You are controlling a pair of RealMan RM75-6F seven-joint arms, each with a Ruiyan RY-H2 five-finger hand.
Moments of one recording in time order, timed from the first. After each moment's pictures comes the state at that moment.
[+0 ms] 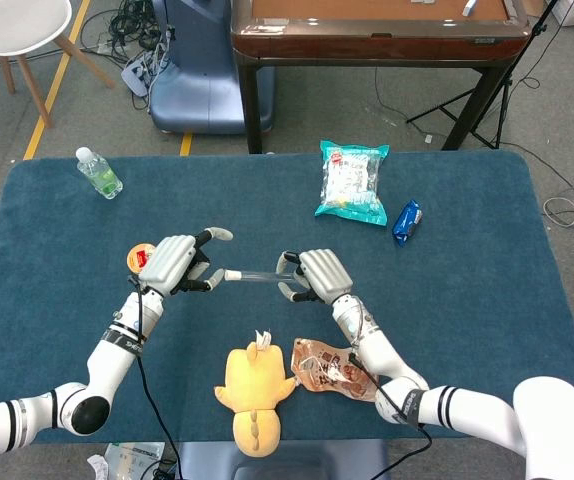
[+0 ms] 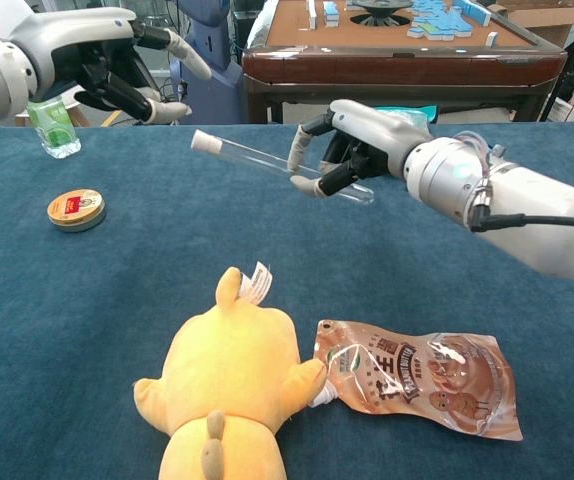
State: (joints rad) left arm -0.80 -1.34 -0.32 -1.74 0.98 1.00 0.05; right arm 0.83 -1.74 0.31 -1.31 -1.15 0.91 -0.04
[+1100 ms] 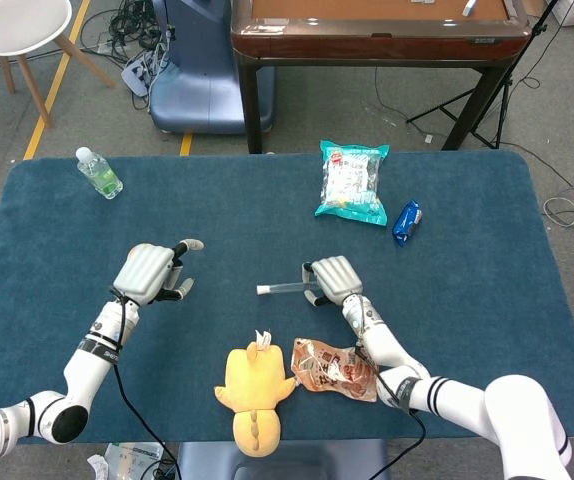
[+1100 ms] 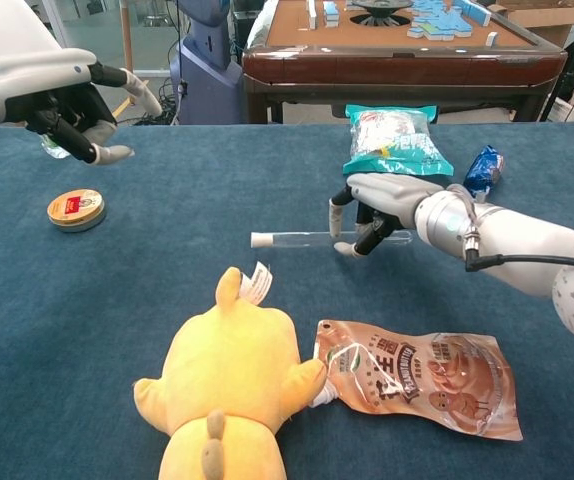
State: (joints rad) left arm -0.74 -1.31 -0.21 -1.67 1.08 1.04 0.20; right arm 0.89 -1.85 0.23 -0.99 -1.06 0.74 -0.18
